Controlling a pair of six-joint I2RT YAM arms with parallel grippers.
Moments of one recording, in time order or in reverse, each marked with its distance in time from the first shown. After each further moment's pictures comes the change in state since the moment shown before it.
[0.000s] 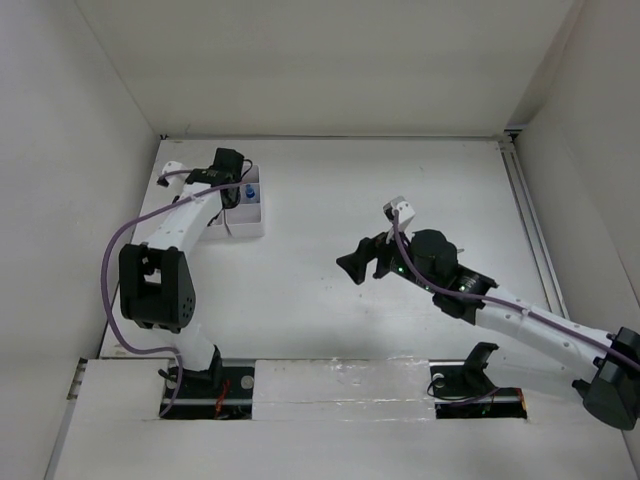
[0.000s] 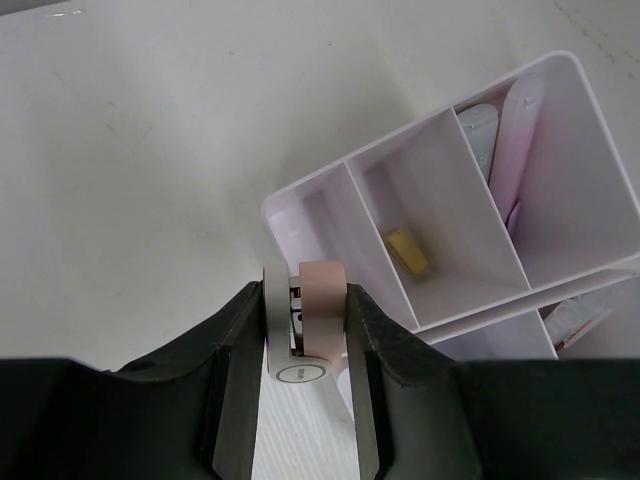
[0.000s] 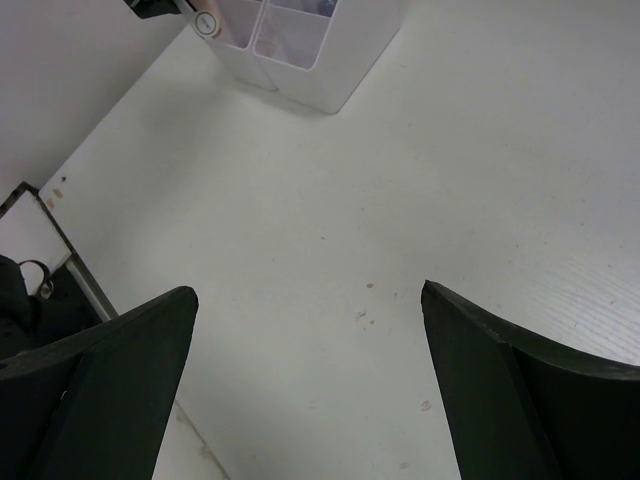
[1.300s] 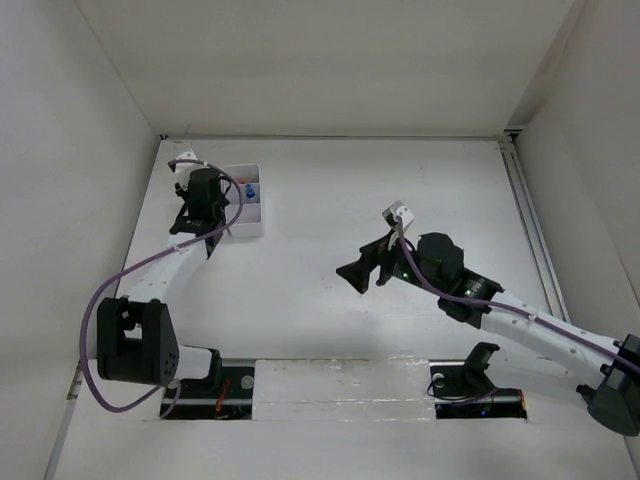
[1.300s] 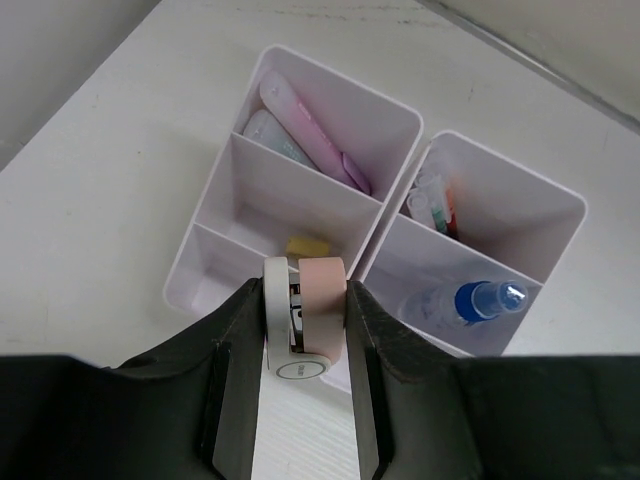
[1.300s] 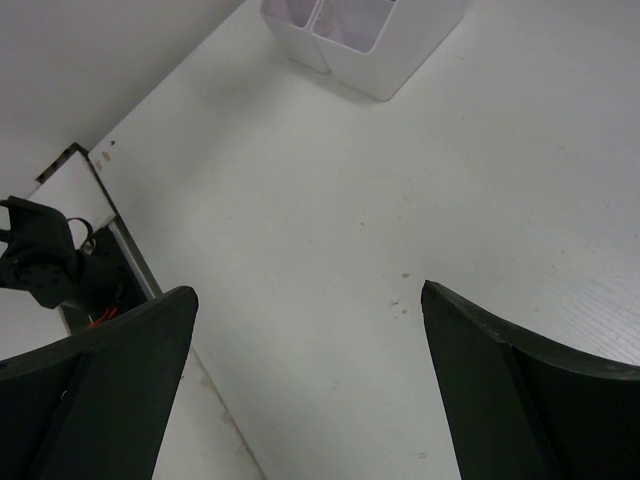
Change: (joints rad) left arm 0.041 -0.332 -0.442 0.840 0.332 0.878; right arm 0.000 -0.040 -0.021 -0.003 -0.126 -0.019
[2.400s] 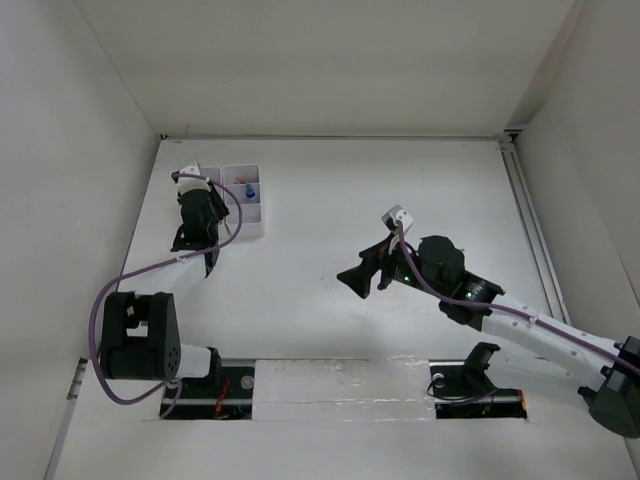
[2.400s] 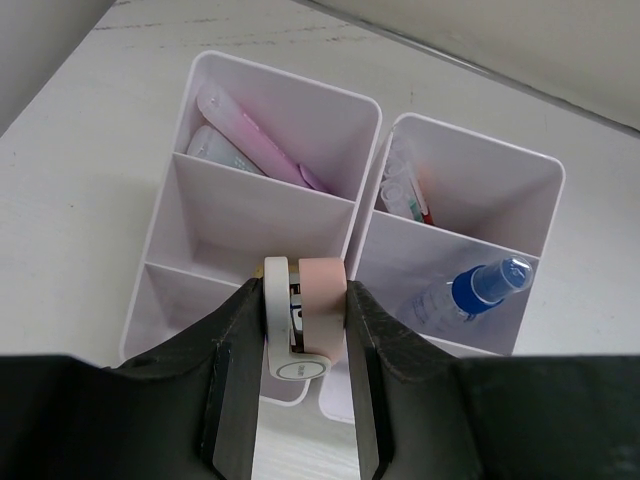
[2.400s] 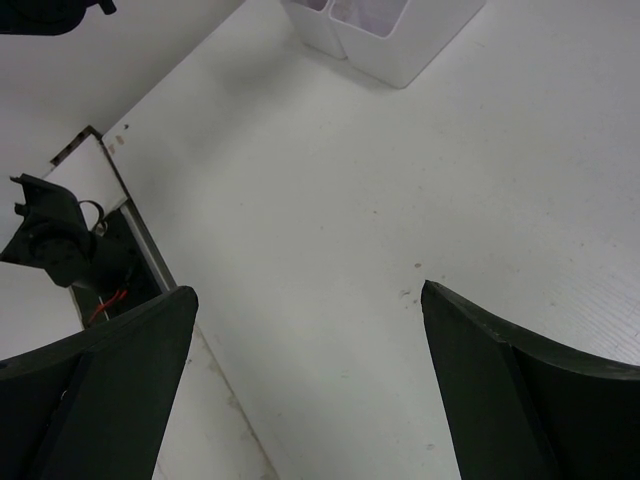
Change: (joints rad) left arm 0.087 0.009 -0.262 0.472 0.247 0.153; right arm 0.000 -0.021 -0.030 0.008 -0.045 0.000
